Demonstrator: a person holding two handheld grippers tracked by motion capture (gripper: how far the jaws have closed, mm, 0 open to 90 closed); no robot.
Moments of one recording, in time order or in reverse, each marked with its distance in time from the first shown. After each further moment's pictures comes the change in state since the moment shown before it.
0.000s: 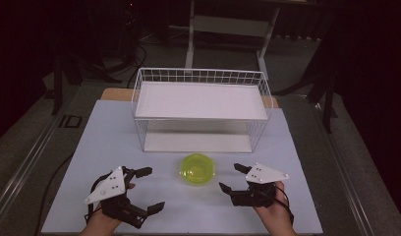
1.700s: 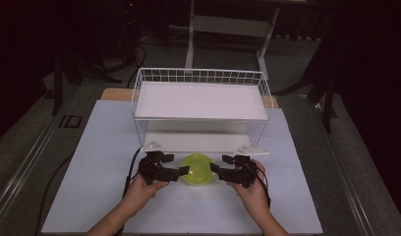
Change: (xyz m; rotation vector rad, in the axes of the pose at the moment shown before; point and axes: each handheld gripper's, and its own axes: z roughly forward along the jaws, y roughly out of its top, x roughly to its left) left arm 0.067 -0.019 0.104 0.302 0.161 -0.404; right arm -0.033 0.000 0.069 0.084 -0.019 0.346
